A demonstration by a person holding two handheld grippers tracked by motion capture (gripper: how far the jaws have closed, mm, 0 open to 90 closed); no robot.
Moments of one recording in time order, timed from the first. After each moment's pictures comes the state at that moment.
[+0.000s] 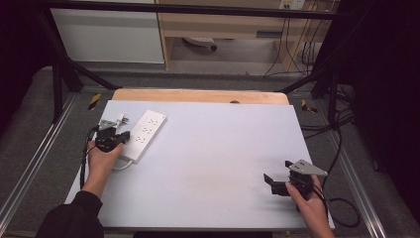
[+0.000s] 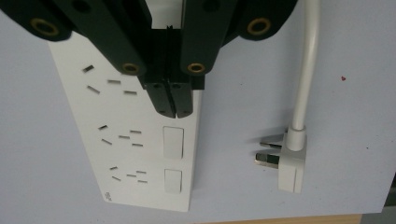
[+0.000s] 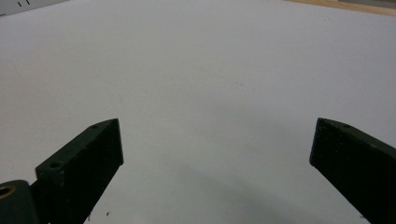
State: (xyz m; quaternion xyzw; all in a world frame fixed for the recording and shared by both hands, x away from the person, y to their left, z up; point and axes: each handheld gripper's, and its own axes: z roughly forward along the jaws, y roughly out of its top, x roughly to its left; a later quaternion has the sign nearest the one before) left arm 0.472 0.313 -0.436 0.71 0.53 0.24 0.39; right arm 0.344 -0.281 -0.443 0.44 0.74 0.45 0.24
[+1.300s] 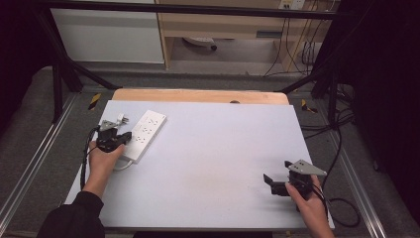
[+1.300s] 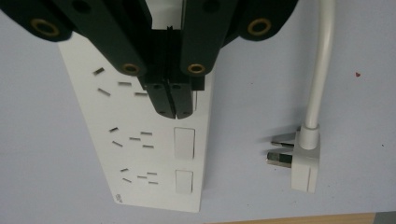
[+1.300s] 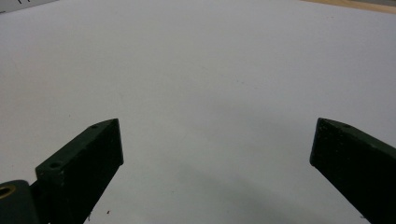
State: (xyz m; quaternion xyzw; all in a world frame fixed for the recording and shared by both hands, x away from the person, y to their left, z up) left arm 0.472 0.310 -0.438 0.72 0.52 0.23 0.40; right arm 0.344 -0.280 -0.443 0.44 0.74 0.44 0.24
